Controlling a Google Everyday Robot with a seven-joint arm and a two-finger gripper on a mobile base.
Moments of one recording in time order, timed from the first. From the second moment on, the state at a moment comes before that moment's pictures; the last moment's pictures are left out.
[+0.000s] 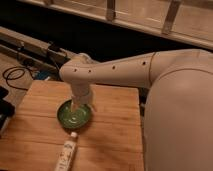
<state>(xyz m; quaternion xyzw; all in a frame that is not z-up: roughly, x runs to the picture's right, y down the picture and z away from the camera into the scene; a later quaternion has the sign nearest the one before) -0.103 0.101 0.704 -0.26 0.23 0.64 0.68</state>
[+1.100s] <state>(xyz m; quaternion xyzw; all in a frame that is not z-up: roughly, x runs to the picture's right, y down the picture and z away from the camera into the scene) -0.104 0.096 0.707 -0.22 0.19 0.65 0.70</state>
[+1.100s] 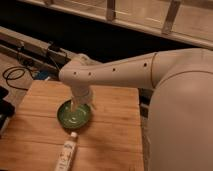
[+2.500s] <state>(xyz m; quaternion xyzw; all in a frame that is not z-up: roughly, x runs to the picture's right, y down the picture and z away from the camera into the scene) -0.159 0.165 0.689 -0.24 0.20 0.61 0.73</state>
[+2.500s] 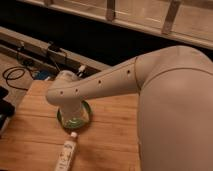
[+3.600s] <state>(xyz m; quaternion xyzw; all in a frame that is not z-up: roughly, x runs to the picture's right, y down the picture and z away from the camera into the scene) -0.179 0.207 0.699 -0.28 0.20 0.60 0.72</state>
